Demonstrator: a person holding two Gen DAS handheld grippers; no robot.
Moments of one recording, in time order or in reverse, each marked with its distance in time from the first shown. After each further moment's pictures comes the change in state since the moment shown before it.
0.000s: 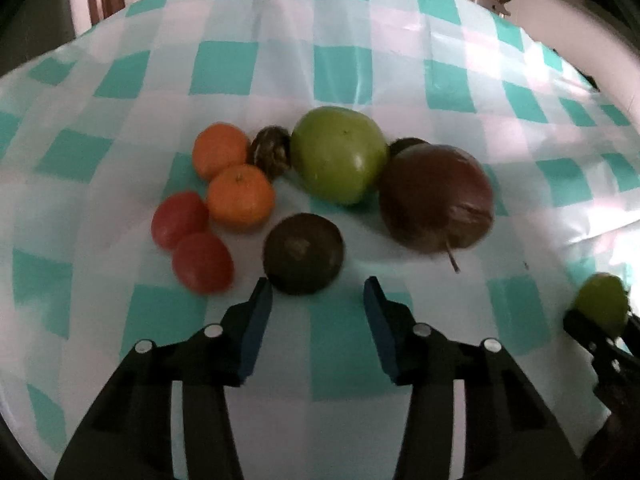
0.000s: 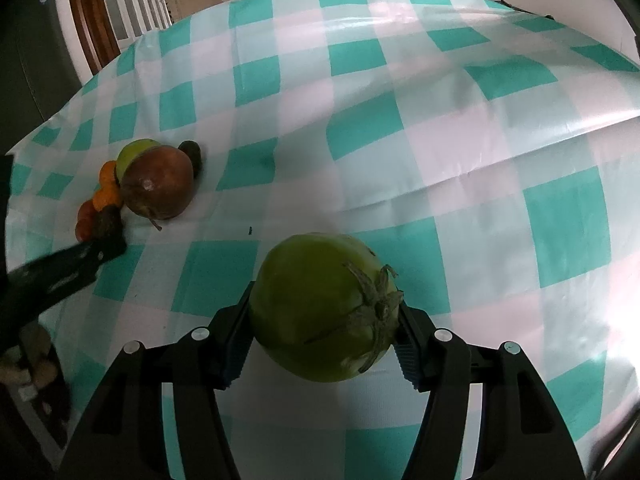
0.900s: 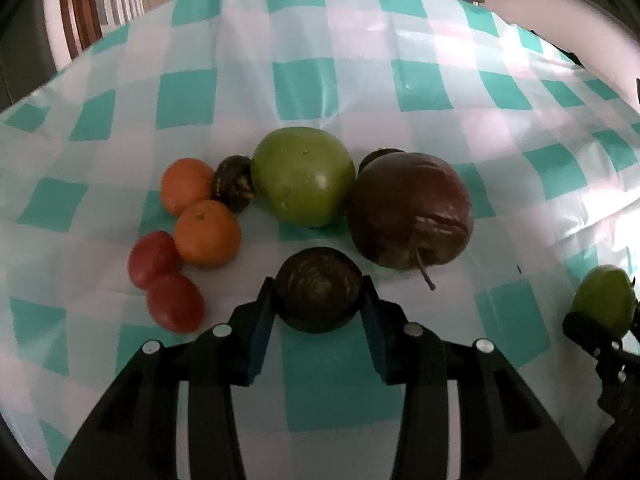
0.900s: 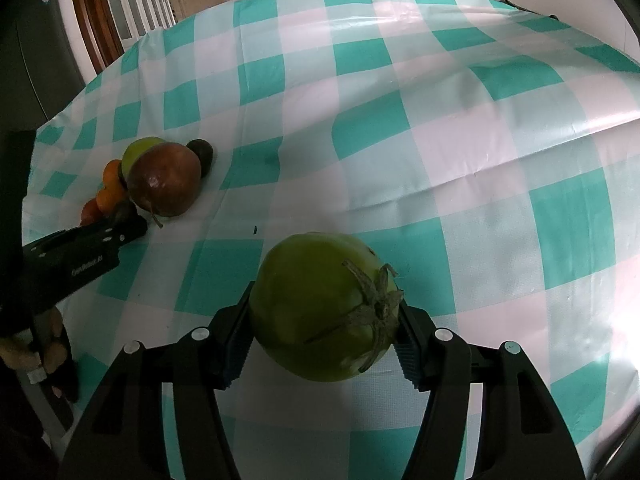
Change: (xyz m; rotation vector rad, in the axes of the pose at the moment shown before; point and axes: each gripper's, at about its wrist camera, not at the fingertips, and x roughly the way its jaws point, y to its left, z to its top) left arm -0.005 -0.027 -0.015 0.089 -0.084 0.047; right arm 0.001 -0.003 0.002 0.007 0.001 0.027
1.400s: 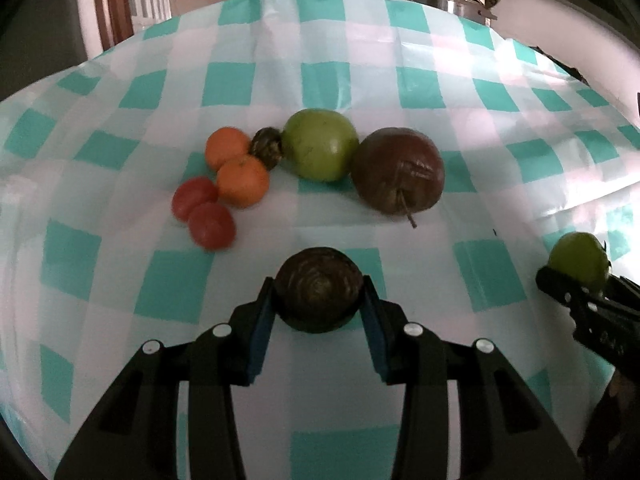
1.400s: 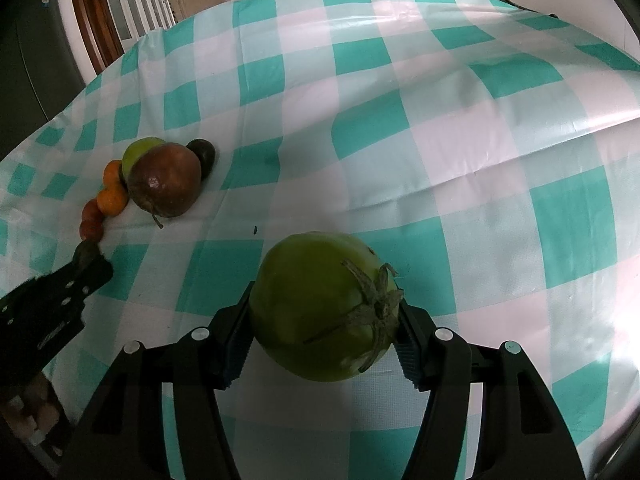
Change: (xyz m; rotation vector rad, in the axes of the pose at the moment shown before) left arm -0.051 0.006 -0.051 -0.093 -0.032 0.029; right arm 0.000 0.000 0.000 -0.006 0.002 -0.007
